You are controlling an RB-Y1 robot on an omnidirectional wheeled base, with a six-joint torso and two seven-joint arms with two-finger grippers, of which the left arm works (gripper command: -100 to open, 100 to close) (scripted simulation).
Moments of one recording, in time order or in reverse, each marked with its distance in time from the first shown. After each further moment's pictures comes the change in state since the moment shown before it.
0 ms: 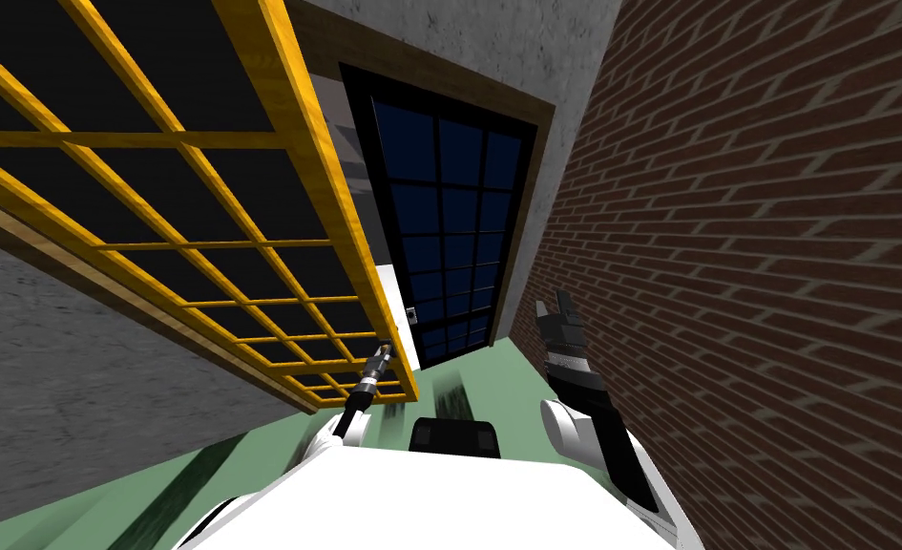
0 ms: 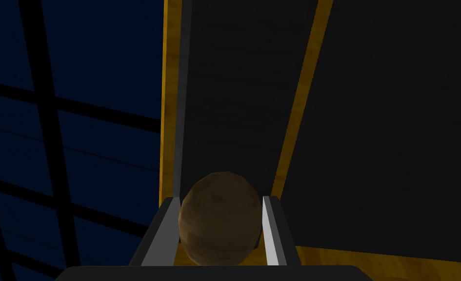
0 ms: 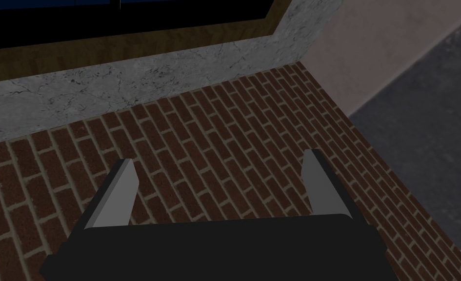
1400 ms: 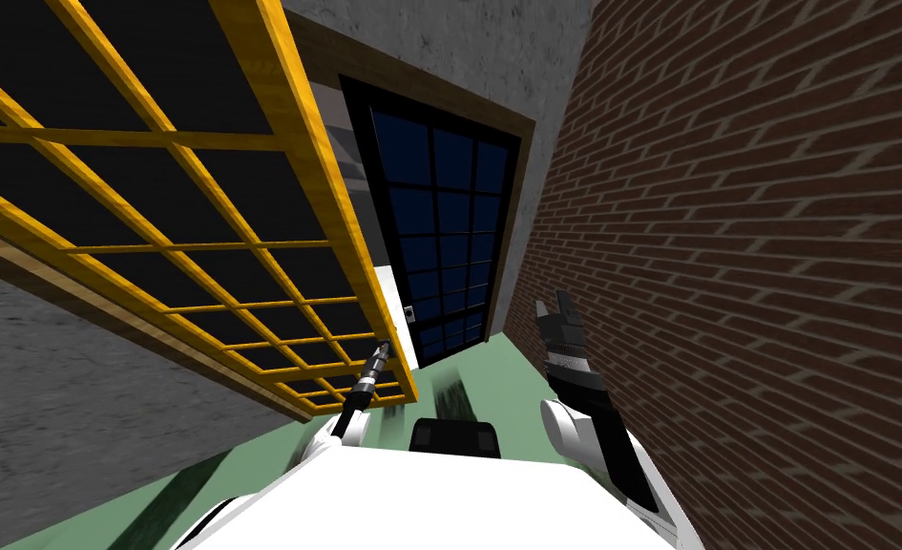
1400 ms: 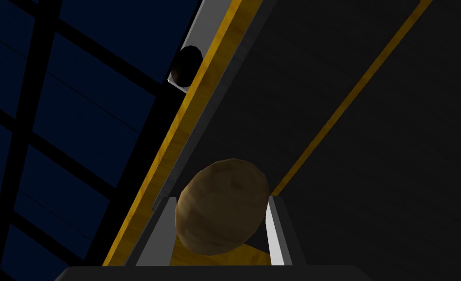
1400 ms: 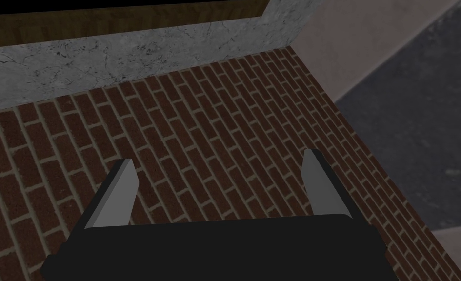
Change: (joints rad) arm 0.007 0.010 -0.028 -0.013 0.084 0.005 0.341
